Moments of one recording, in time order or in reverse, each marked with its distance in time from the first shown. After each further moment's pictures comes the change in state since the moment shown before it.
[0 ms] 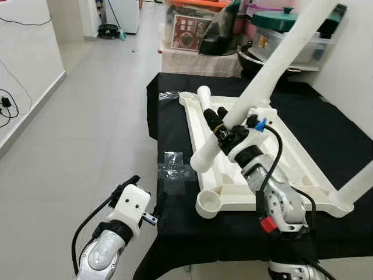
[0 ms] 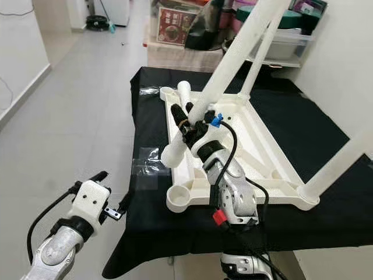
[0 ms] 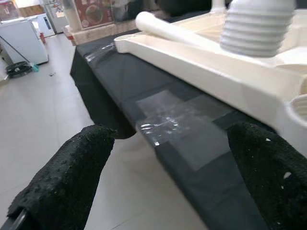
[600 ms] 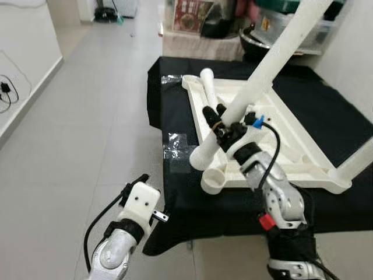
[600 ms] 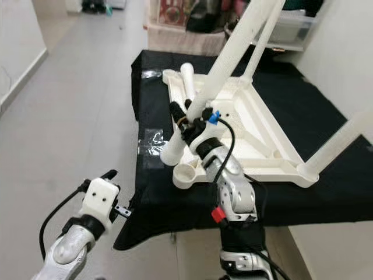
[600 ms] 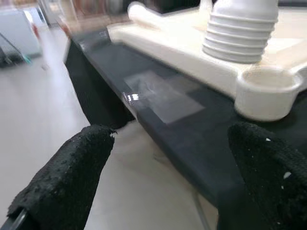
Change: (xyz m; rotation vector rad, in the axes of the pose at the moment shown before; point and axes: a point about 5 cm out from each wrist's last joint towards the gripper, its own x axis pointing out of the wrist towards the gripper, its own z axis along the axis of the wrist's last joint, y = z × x) left arm 0.003 -0.009 0.003 -0.029 0.011 -0.011; right arm -0.001 0.005 -0.005 0.003 0.001 0.007
